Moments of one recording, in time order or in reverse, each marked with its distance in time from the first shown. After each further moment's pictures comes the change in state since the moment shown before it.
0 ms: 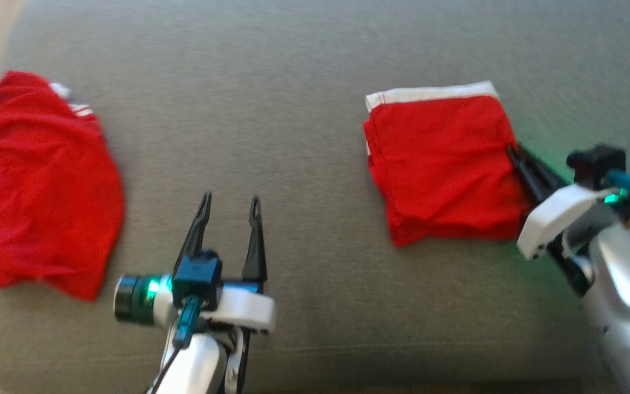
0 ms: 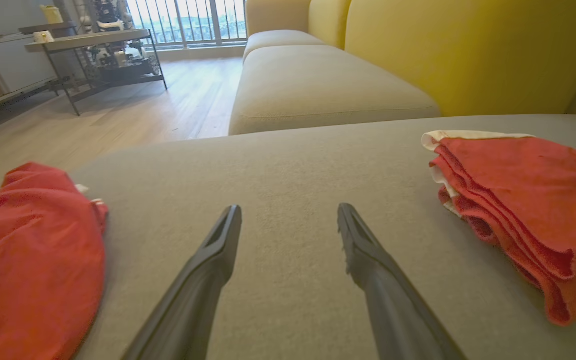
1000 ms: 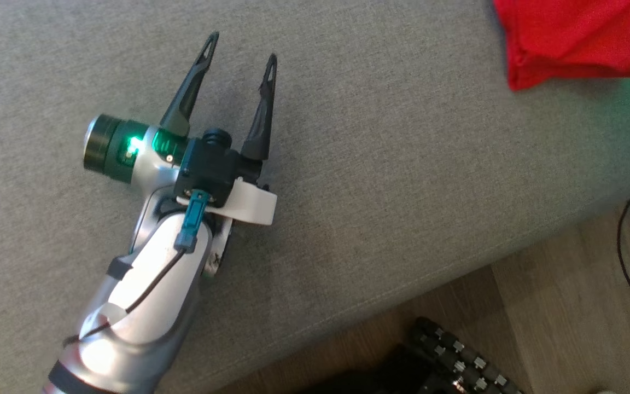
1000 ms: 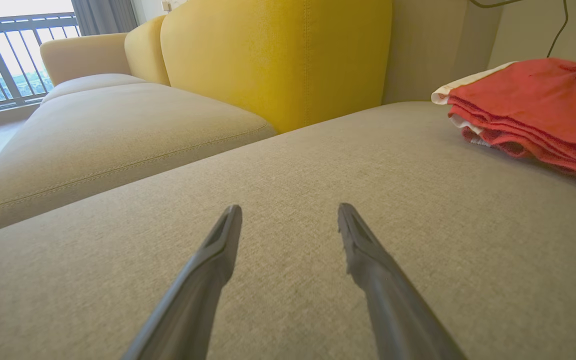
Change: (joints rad) left arm -0.408 0.094 -0.064 0.041 0.140 -0.094 0.000; right arm -0.466 -0.287 0.169 0.204 0.150 0.000 -0.110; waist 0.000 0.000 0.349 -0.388
